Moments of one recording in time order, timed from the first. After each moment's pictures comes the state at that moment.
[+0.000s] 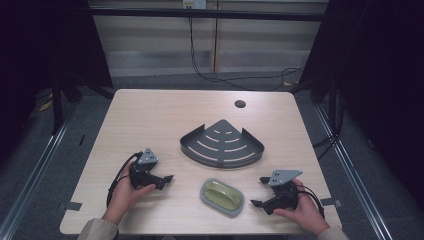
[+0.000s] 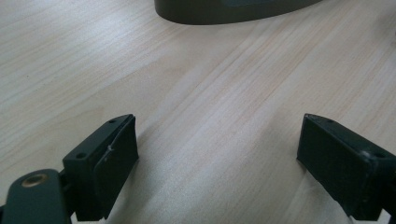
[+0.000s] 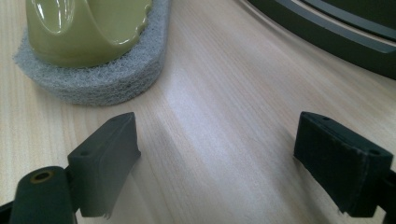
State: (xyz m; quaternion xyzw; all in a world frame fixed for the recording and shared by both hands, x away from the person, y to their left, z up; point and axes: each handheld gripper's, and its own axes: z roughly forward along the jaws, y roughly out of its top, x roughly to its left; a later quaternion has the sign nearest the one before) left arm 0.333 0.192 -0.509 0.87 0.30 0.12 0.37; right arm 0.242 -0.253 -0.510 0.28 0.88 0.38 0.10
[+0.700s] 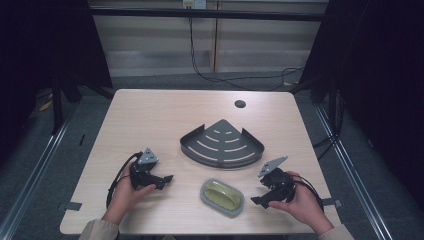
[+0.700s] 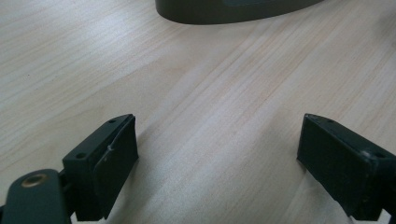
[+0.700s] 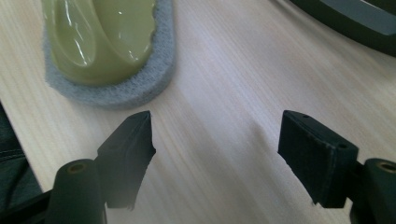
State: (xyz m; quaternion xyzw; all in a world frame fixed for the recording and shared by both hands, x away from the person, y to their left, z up) left arm 0.332 0.192 -0.509 0.87 0.30 0.12 0.37; right arm 0.252 -0.222 -0.460 0.33 0.91 0.23 0.04
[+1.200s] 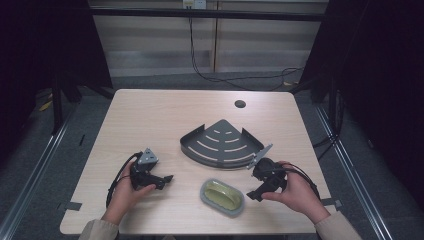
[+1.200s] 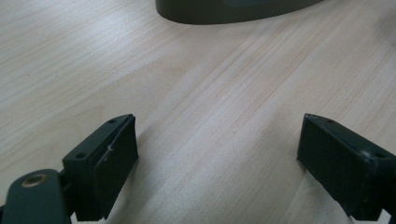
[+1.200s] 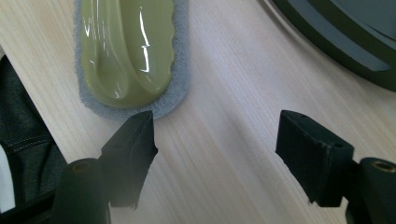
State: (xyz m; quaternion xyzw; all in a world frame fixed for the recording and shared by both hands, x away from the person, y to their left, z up) left arm 0.332 0.192 -0.509 0.87 0.30 0.12 0.37; right arm 0.268 -0.193 -0.426 0.32 0.93 0.16 0.02
